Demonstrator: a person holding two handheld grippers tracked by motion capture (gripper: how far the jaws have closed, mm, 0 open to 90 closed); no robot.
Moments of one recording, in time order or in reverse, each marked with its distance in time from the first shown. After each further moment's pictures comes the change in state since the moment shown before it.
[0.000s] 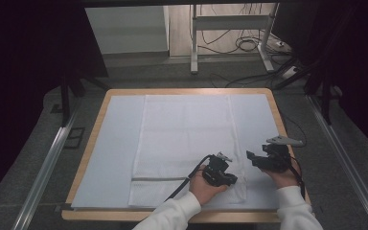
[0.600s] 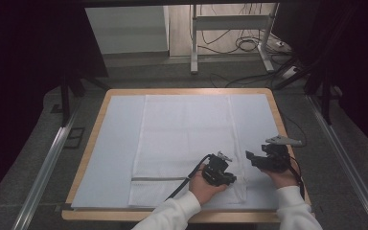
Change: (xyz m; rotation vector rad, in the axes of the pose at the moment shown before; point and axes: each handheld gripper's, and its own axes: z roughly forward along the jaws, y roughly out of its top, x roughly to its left) left arm 0.001 0.001 -0.002 0.004 0.038 0.000; right arm 0.002 0.001 0.001 0.000 0.004 -0.002
